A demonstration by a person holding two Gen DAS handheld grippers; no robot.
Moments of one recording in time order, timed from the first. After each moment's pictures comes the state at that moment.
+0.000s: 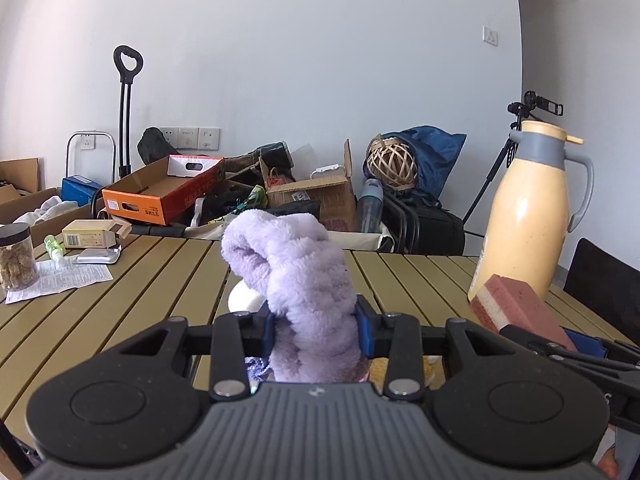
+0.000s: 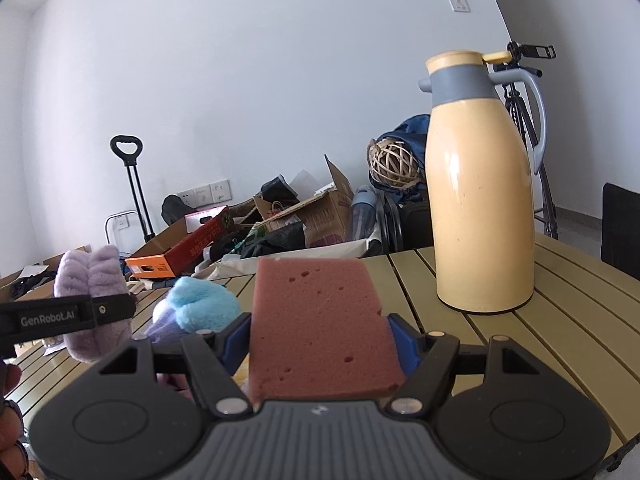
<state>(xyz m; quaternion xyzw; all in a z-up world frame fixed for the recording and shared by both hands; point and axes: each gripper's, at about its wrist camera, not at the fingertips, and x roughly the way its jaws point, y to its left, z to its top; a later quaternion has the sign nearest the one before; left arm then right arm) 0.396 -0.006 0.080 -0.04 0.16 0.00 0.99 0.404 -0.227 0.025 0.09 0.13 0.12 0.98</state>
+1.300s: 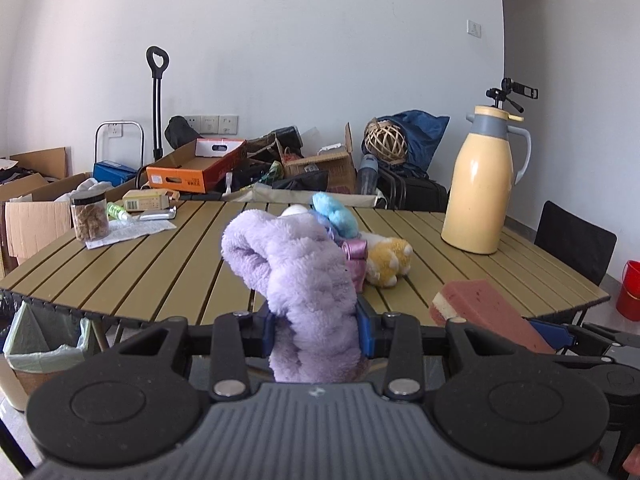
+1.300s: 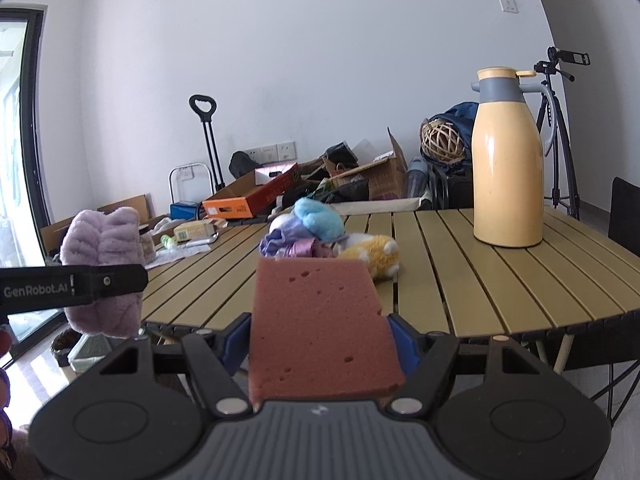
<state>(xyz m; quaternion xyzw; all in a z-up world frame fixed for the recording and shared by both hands) 0.191 0.012 0.079 -0.03 0.19 0.00 0.98 0.216 -0.195 0.020 0.05 0.18 0.18 0.97</state>
